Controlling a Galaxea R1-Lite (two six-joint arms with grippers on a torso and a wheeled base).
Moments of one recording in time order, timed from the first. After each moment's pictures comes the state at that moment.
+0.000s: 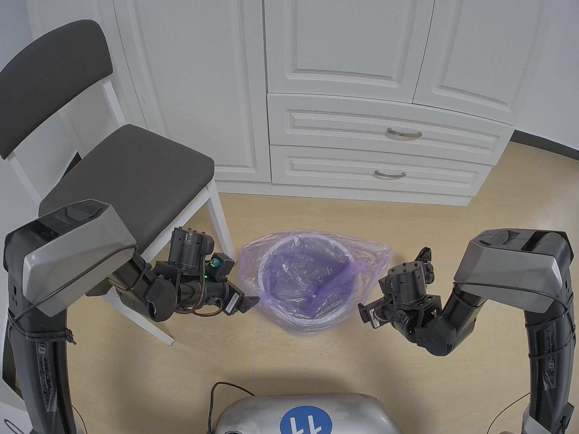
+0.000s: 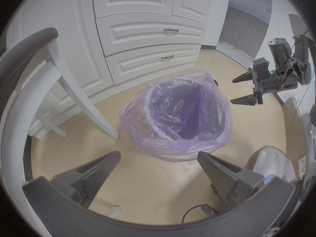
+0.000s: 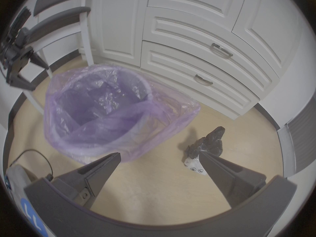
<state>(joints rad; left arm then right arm) -0.36 2.29 -1.02 -0.62 -0.15 0.33 0.47 2.39 -0.84 -0.99 -0.38 -0.14</state>
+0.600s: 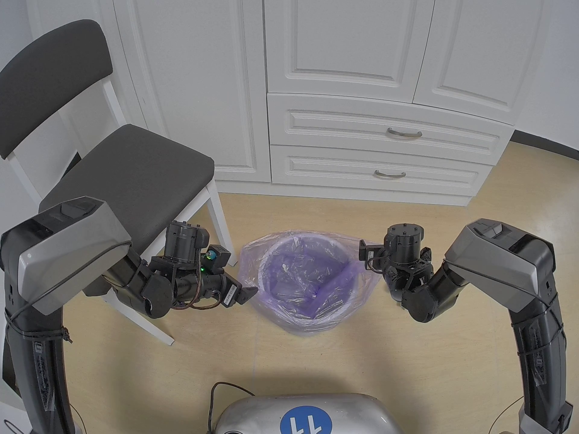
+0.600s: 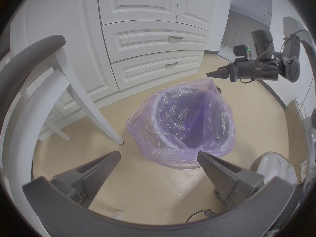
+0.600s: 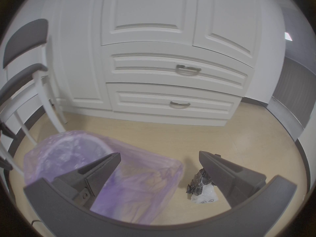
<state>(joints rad) -0.34 2.28 -1.02 -0.66 -0.15 0.32 0.40 2.51 -1.22 -1.05 -0.48 0.07</state>
